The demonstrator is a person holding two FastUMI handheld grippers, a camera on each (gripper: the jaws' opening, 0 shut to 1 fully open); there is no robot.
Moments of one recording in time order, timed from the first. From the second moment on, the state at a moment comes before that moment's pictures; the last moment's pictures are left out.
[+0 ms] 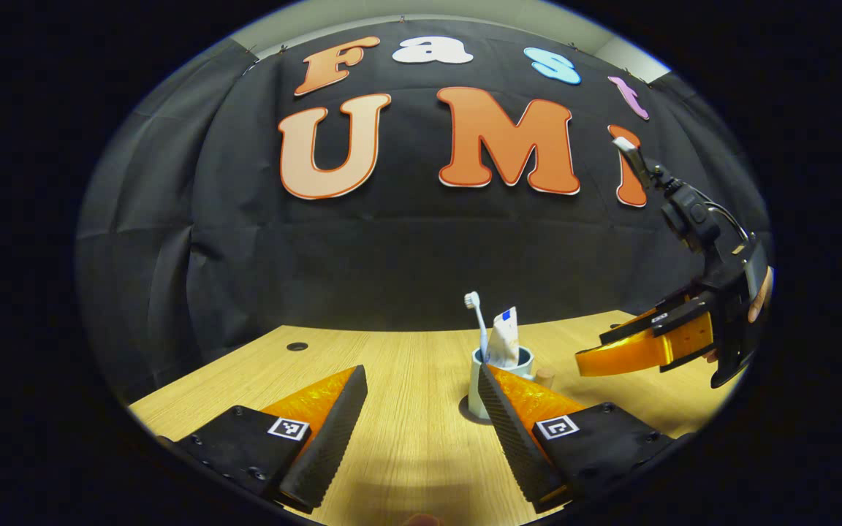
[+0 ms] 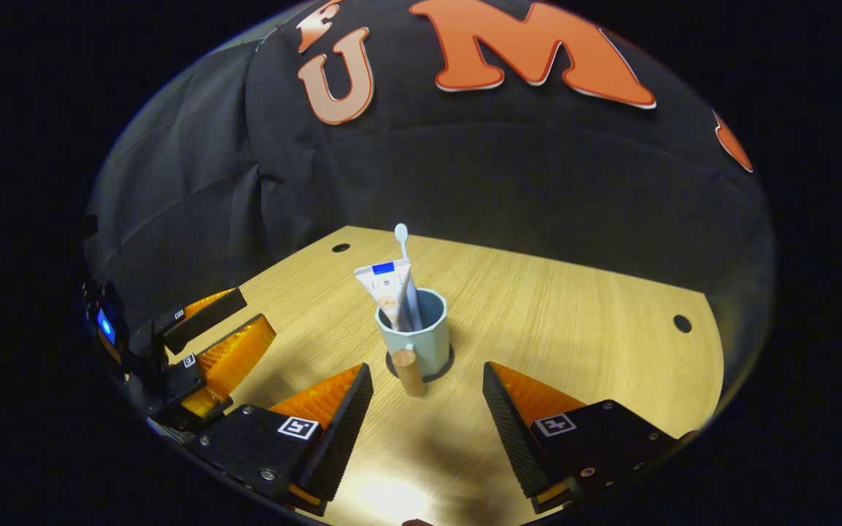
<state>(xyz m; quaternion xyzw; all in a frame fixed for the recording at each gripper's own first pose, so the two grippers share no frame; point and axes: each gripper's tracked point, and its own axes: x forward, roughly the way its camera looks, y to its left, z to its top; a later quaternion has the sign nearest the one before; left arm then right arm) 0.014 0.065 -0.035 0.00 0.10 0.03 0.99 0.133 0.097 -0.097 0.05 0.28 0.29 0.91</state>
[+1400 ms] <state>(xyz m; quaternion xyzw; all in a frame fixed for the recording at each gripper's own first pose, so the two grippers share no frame) -0.006 0.039 0.054 0.00 -0.03 0.03 1.00 0.112 -0.027 -0.039 0.07 0.01 0.10 0.99</state>
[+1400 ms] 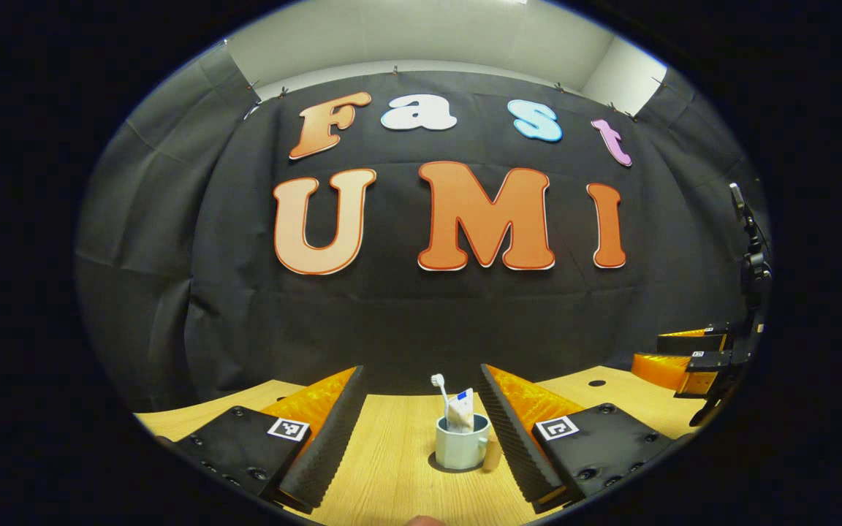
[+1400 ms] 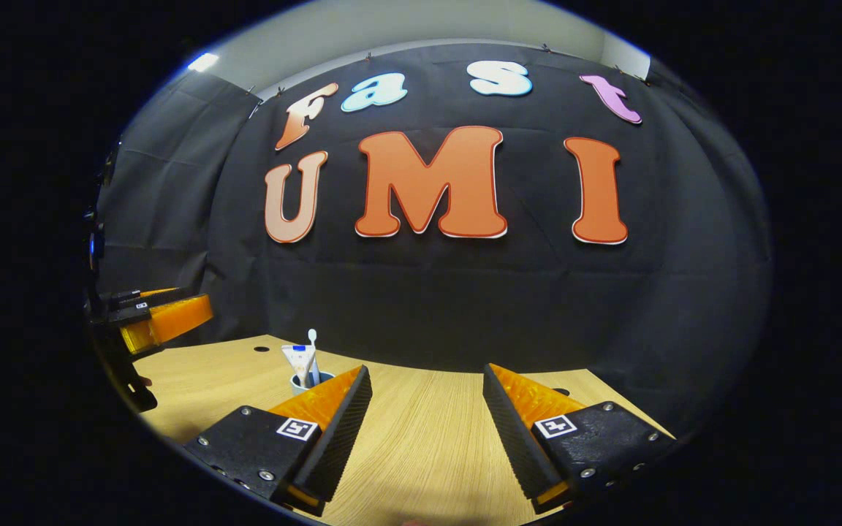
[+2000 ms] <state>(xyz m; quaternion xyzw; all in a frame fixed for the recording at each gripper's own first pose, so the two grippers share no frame) -0.006 0.014 0.054 0.01 -0.05 0.01 1.00 0.107 -0.015 -0.038 0.06 0.00 0.11 0.99</state>
